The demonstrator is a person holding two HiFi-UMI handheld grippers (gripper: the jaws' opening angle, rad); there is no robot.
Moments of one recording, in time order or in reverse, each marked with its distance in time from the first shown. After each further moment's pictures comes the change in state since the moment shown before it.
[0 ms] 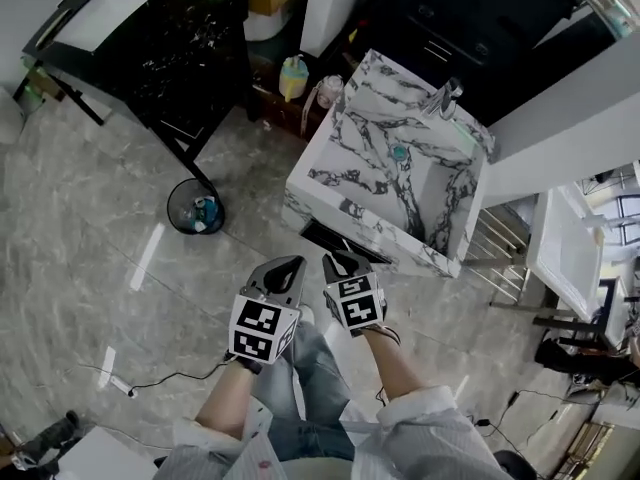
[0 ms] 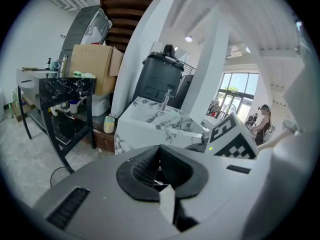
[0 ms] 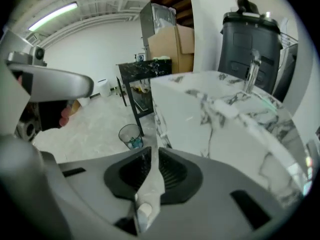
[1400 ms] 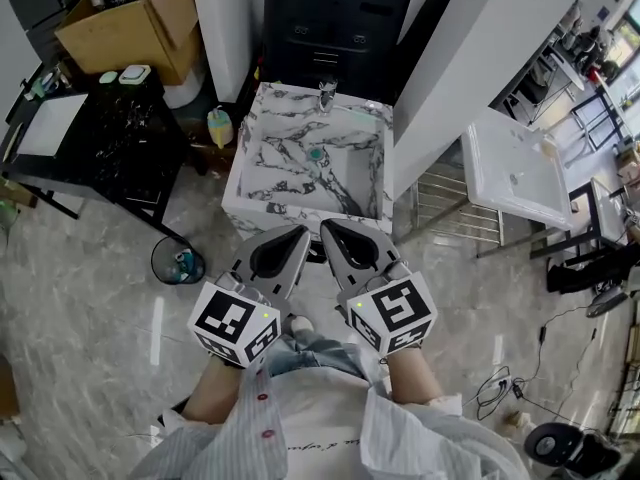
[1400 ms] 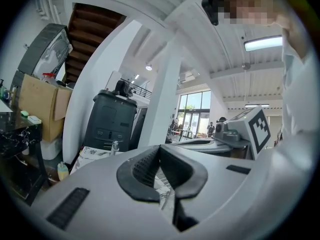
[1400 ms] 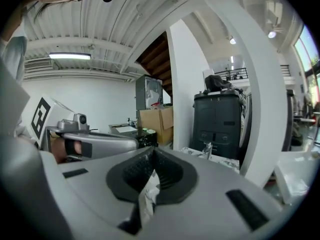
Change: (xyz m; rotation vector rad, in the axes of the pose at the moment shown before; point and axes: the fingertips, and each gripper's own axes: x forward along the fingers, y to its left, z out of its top) left arm -0.080 -0.187 0.193 0.227 -0.325 -0.421; right arm -0.317 -0.024 0.149 0.047 -0.658 -0.151
